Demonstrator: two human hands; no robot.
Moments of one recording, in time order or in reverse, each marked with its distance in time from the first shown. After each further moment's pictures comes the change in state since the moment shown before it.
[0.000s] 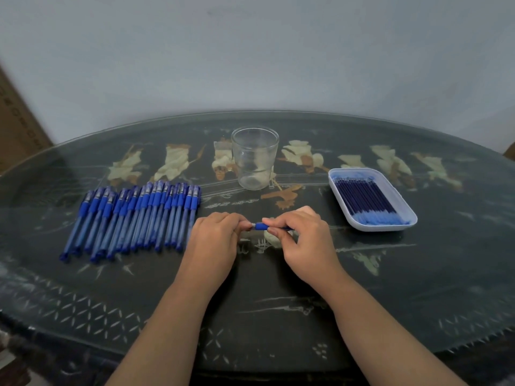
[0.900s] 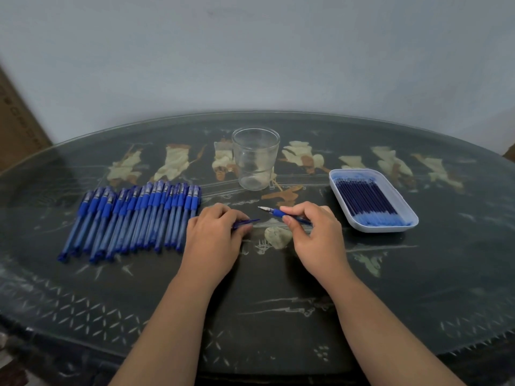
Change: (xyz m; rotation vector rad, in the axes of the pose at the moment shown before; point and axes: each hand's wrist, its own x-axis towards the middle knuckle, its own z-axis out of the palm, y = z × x) left_hand 0.005 -0.012 0.013 0.081 -0.077 -0.186; right_hand 0.005 -0.004 -0.012 -0.022 0.071 0.227
